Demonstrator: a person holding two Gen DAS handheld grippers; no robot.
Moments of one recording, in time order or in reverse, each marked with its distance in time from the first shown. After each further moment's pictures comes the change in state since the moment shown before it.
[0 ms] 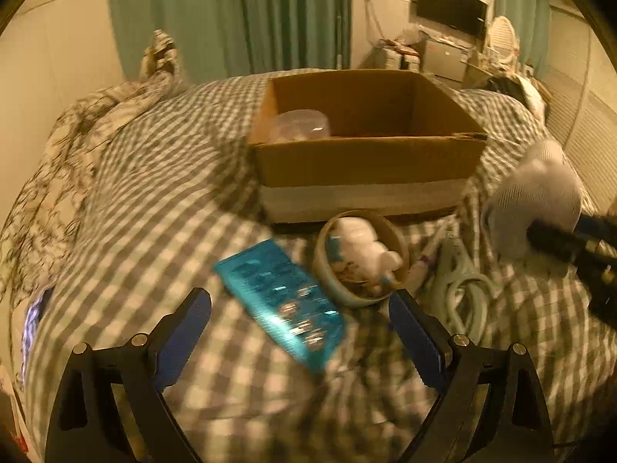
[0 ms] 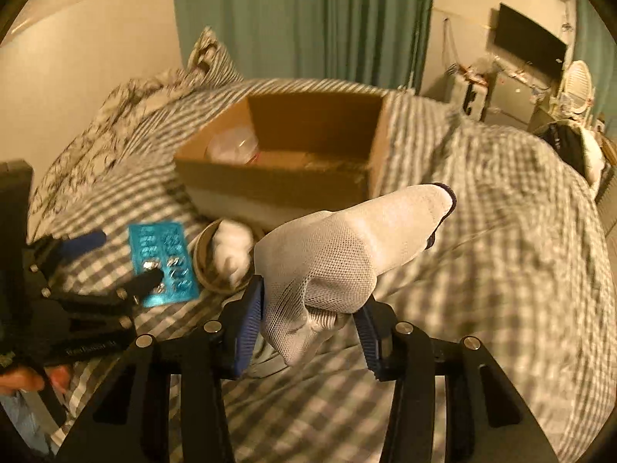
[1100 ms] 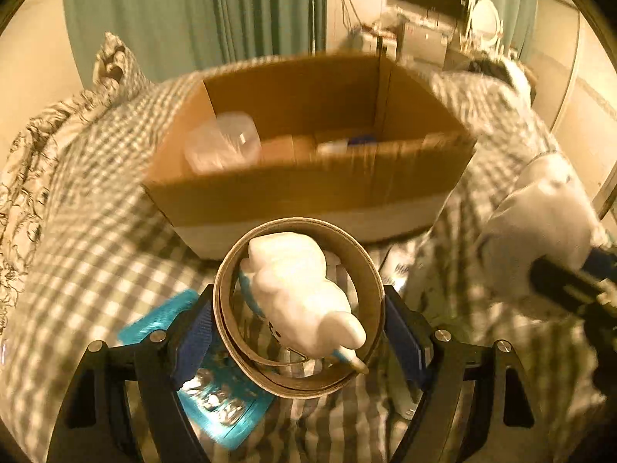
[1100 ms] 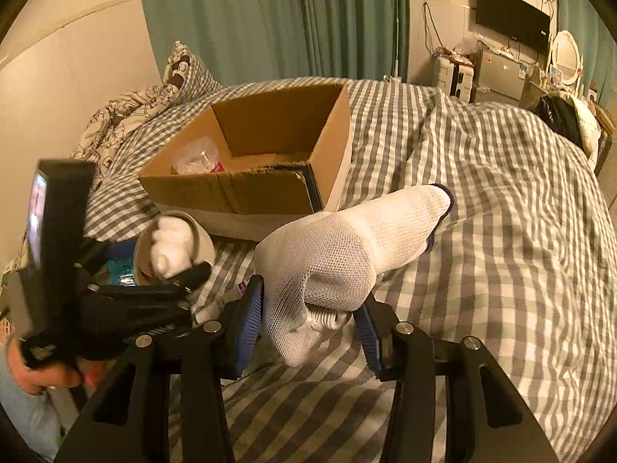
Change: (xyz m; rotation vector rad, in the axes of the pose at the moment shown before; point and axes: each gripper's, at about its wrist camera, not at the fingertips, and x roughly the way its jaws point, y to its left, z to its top) left arm 0.030 -0.046 0.038 0.024 0.038 -0.062; right arm 0.016 -0.033 0.001 0.090 0.007 0.027
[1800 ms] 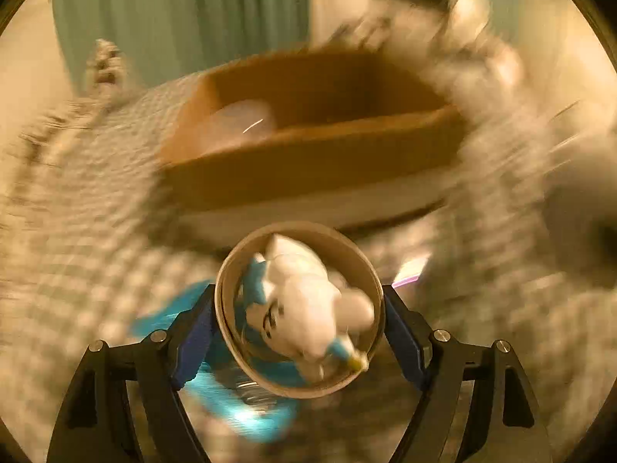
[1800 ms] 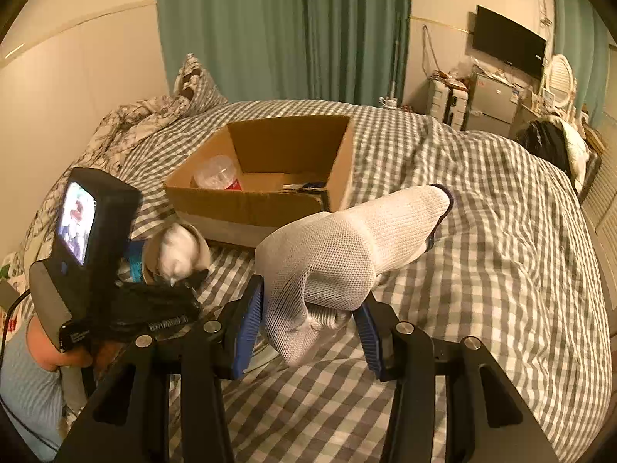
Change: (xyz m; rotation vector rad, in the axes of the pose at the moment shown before) left arm 0.003 0.017 -0.004 0.048 -0.032 -0.077; right arm -0.040 0.024 -0.002 -0.053 -0.056 -0.032
